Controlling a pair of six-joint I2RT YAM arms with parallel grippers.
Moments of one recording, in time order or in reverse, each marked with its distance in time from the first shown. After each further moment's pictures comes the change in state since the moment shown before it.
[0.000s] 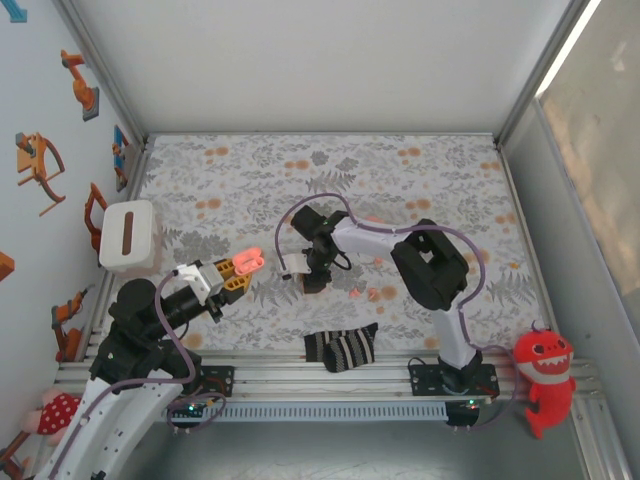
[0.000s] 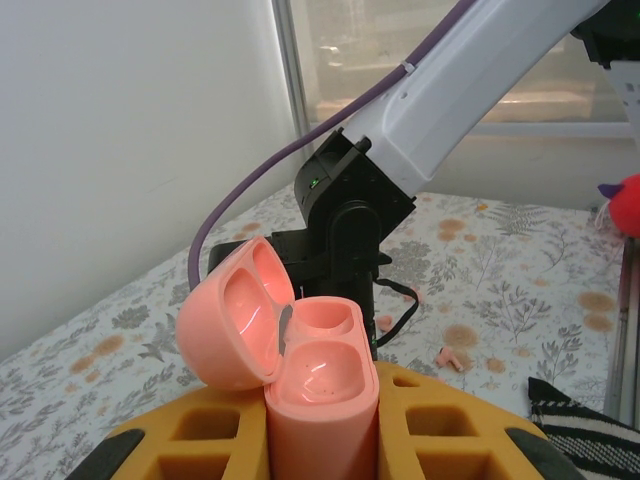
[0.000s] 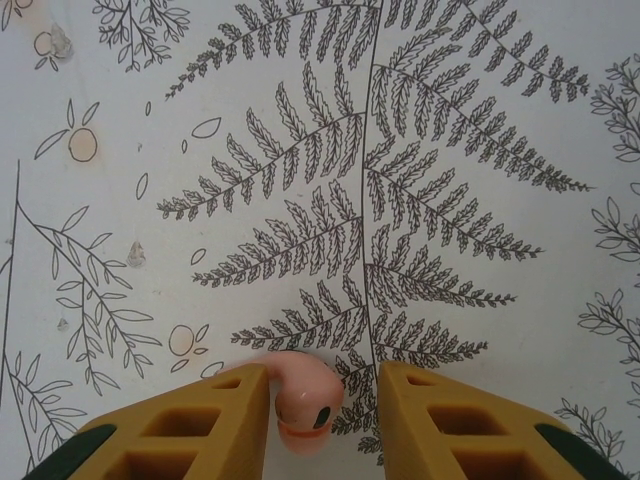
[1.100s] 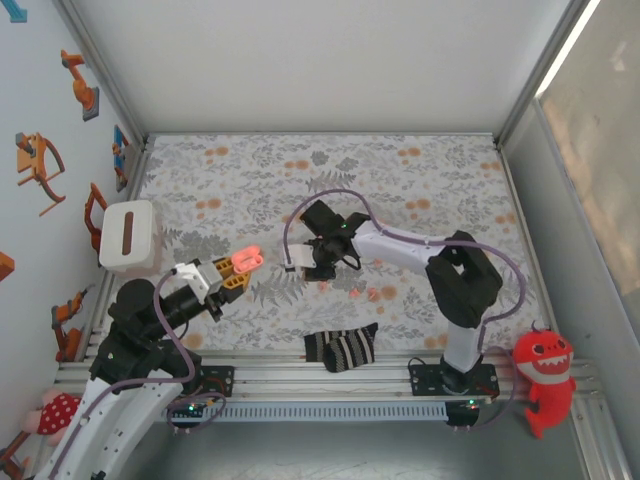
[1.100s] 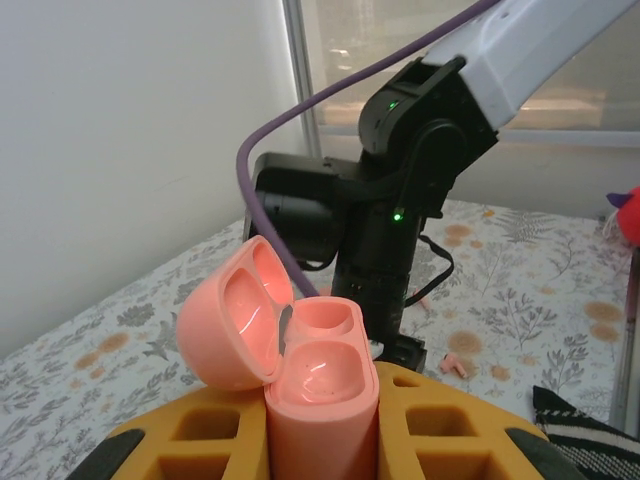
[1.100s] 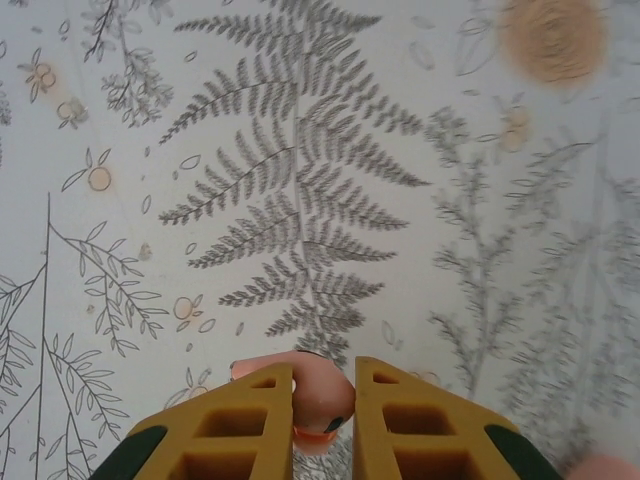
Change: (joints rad) left arm 0.000 0.000 0.000 0.016 -0.022 -0.031; right arm 0.004 -0.259 -0.156 0.155 0.088 0.107
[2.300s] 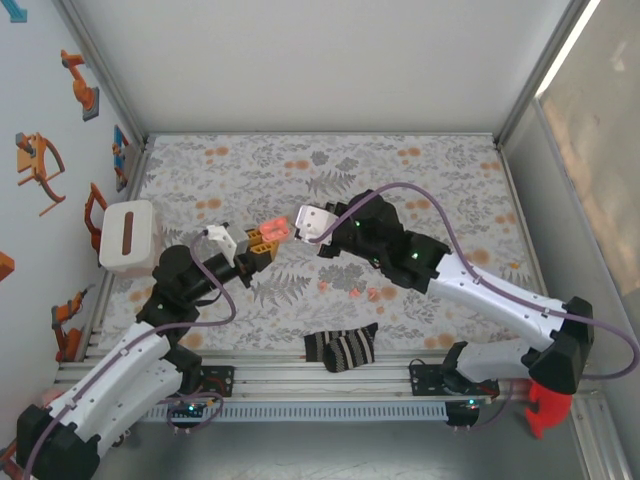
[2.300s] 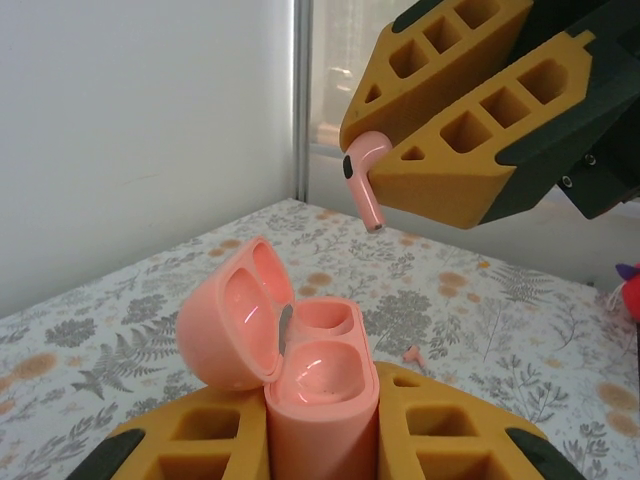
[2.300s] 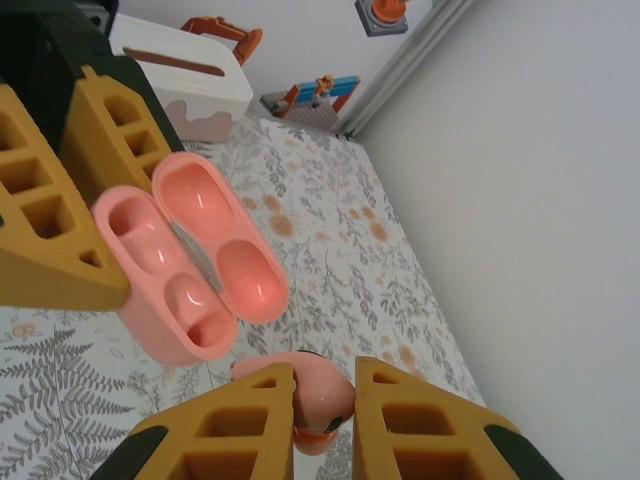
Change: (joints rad) left arm -0.029 0.457 -0.119 0.635 0.031 -0.186; right arm 0.137 -0.561 -0.140 0.401 0.309 0.227
